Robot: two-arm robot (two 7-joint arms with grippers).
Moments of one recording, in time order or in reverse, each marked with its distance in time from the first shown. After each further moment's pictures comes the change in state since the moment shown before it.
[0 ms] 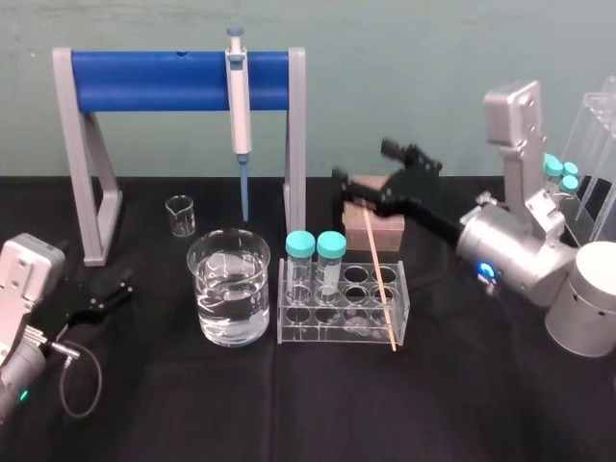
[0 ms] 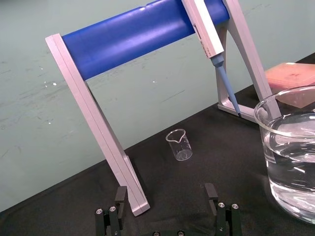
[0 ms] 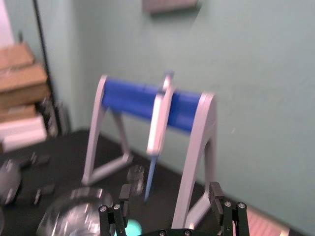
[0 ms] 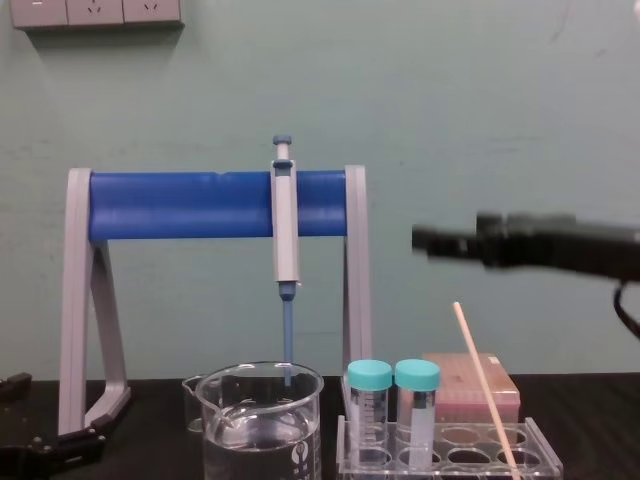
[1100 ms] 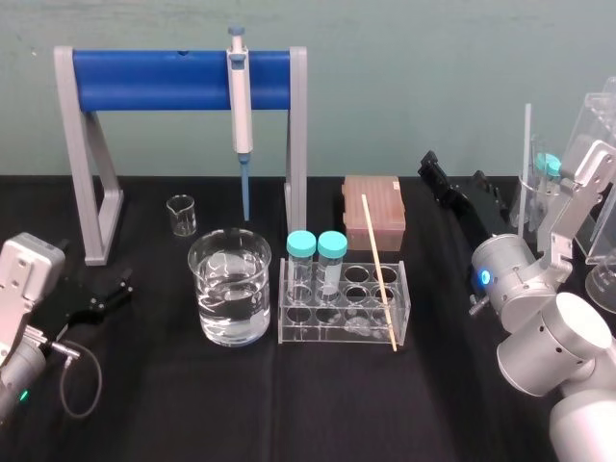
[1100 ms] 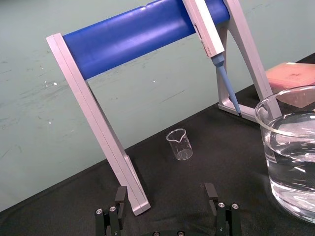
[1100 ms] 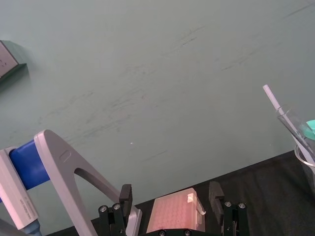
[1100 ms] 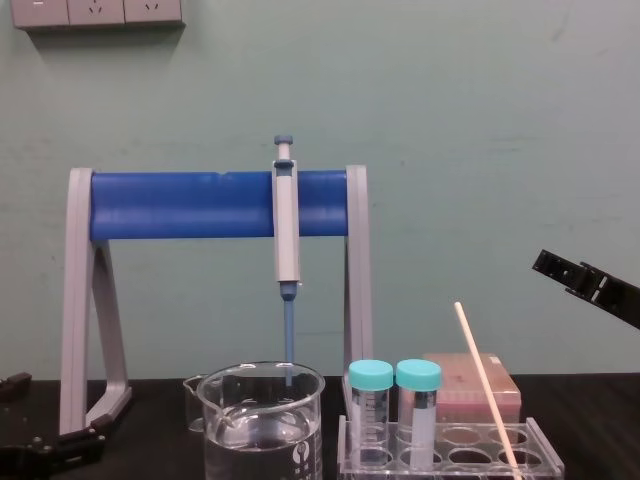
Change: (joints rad) left arm 0.000 0.000 0.000 0.000 0.000 0.000 0.000; right arm -0.075 -0.319 0.268 0.188 0.108 -0.119 -0.360
